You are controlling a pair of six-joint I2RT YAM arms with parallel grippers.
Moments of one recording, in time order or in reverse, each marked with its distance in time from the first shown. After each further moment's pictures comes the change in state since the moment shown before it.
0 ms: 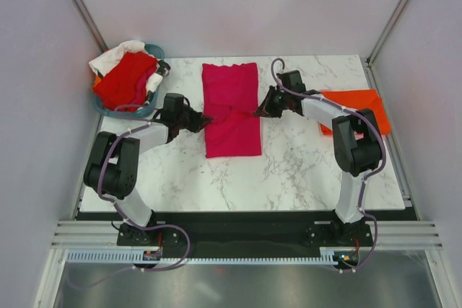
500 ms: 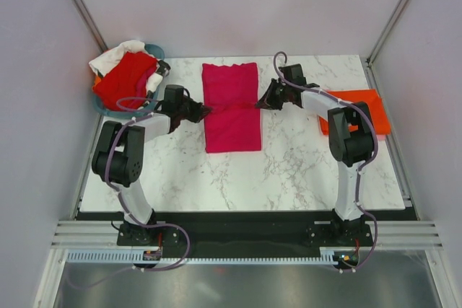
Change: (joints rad) left arm 0.032 0.124 0.126 0.033 0.005 0.000; right arm -0.047 0.136 0.148 0.000 -0.024 0.001
